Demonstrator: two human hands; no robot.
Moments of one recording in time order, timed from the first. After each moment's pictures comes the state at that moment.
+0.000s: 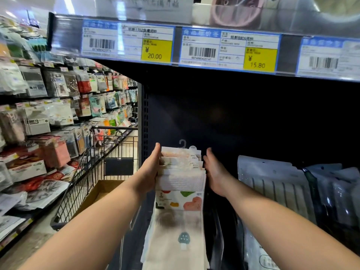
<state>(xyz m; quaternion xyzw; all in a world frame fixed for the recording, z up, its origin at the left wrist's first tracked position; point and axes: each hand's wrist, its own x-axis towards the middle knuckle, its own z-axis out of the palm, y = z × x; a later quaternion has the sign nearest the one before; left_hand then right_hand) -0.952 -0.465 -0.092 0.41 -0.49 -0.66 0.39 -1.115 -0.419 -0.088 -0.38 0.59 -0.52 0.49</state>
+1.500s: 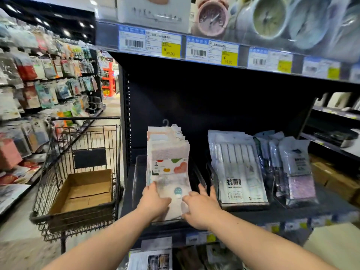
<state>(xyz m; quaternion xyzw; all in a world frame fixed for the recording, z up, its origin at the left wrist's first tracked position) -0.903 -0.340 -0.183 0.52 -0.72 -0.42 0.18 -1.027 -0.249 -0.155 -0.61 0.79 0.10 0.04</state>
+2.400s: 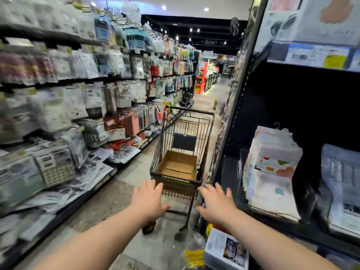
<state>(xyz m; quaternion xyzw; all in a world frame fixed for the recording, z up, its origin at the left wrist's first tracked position) -0.621 -0.279 -0.204 0.67 -0.74 -0.04 0.02 -0.819 -0.266 -0.169 -0.75 0.65 0.06 0.07</state>
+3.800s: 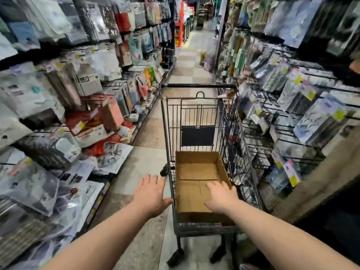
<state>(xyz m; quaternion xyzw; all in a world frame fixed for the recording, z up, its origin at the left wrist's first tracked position) -0.469 -0.791 -0.271 0.57 -0.81 -0.08 -0.10 -0.678 -0.763 -0.285 -0.64 0.74 0.11 0.20</state>
